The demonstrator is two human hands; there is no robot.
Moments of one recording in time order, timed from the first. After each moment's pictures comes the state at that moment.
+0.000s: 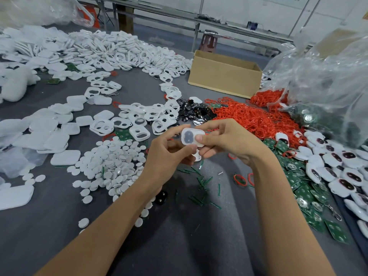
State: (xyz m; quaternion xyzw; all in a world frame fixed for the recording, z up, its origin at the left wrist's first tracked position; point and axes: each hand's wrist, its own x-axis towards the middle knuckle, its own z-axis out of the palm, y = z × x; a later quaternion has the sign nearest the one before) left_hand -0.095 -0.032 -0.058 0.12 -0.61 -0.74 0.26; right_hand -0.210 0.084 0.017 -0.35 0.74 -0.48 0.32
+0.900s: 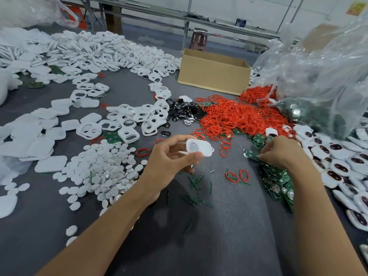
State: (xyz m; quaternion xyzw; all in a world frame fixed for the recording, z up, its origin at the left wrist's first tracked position) left_hand -0.096 -0.013 -0.055 0.07 -0.61 -0.77 0.19; right_hand -0.285 0.189 -0.008 -0.11 0.99 -0.08 0.05
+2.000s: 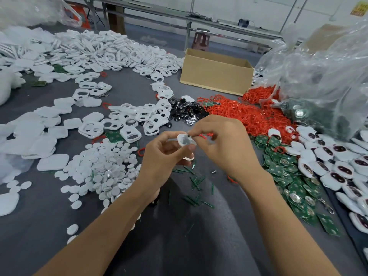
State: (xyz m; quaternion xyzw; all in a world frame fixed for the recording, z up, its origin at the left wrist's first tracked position) left_hand -0.099 -0.020 -0.059 0.11 -0.56 -0.78 0.26; right_hand -0.188 0.097 0.009 -0.51 0.79 -0.31 -0.14
